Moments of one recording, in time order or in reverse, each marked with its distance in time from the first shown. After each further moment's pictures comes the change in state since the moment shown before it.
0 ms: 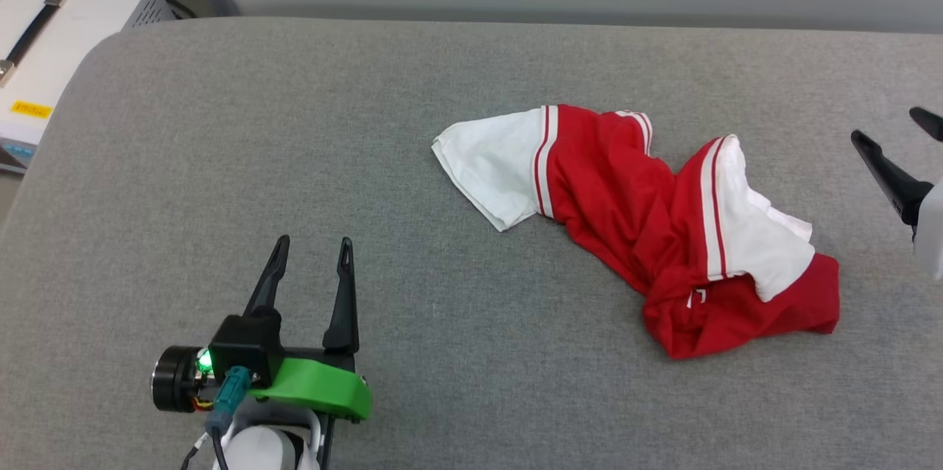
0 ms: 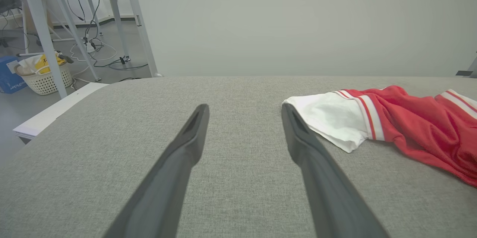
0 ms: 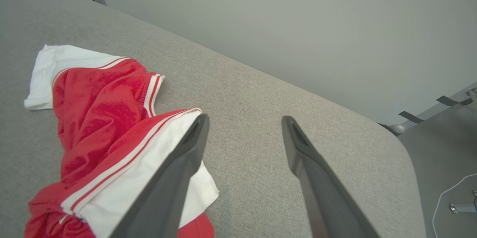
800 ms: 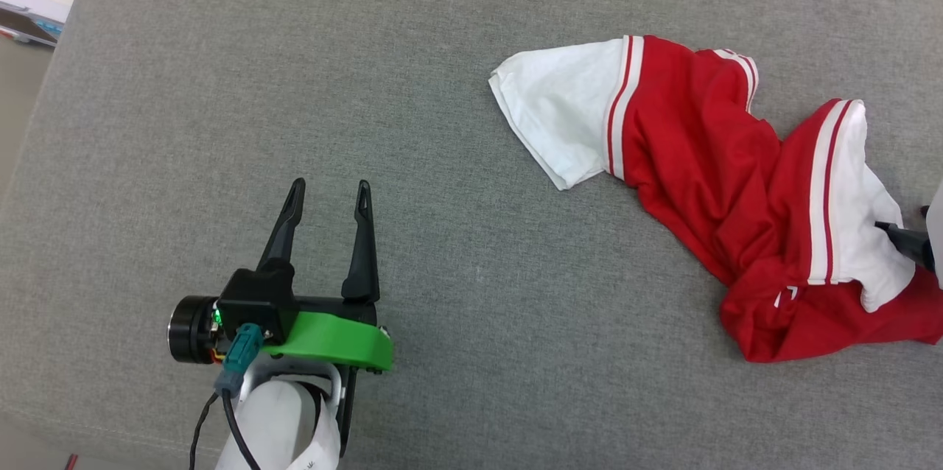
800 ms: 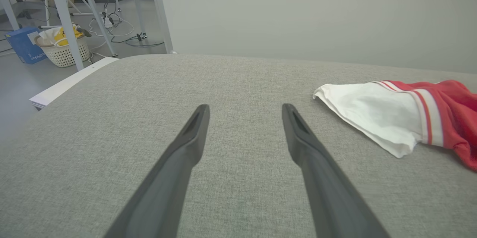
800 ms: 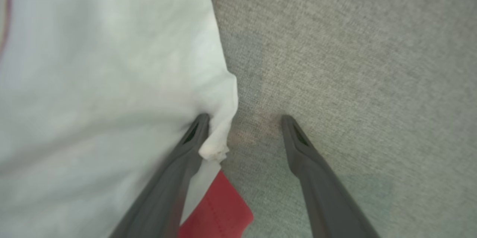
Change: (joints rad) left arm -0.112 -0.001 -0.071 -0.022 -0.060 0.058 0.000; right arm -0.145 -0.094 0.277 0.238 0.280 0.000 0.439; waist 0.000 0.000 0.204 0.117
